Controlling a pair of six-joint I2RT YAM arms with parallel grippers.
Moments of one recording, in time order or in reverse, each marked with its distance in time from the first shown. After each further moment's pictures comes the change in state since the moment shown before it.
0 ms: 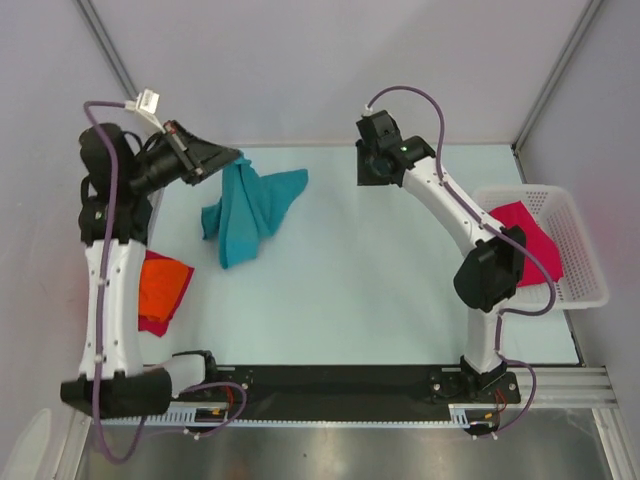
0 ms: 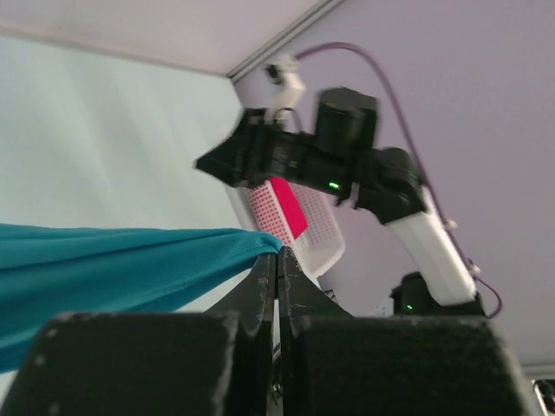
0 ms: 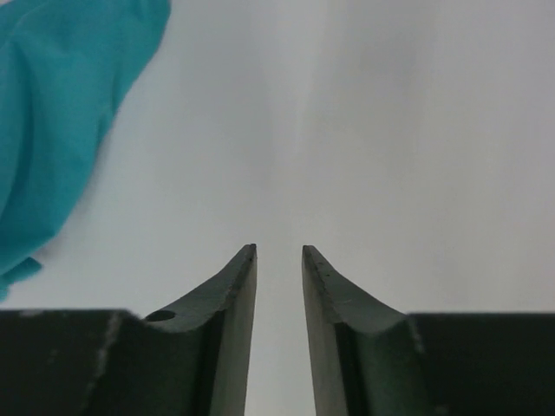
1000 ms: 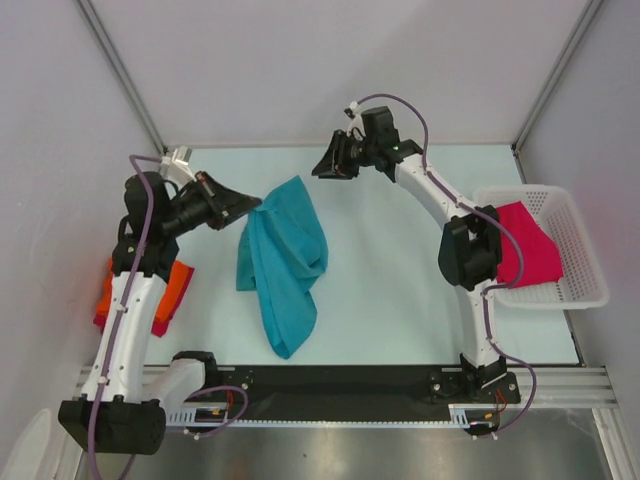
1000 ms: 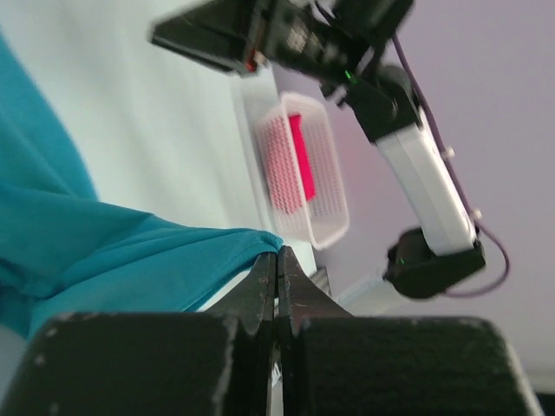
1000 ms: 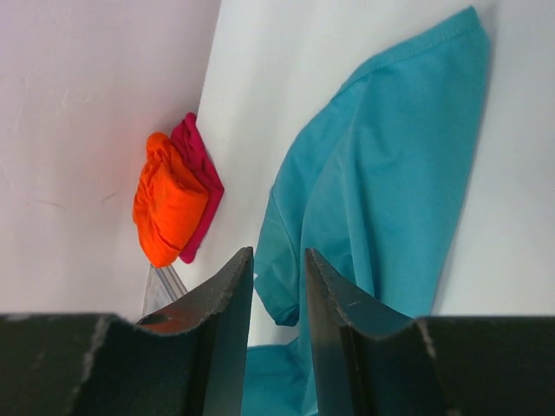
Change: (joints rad) left arm -0.076 -0.258 -0.450 0.074 -0.122 -0.090; right arm -0.087 0.241 0.043 0.441 -0.832 0.259
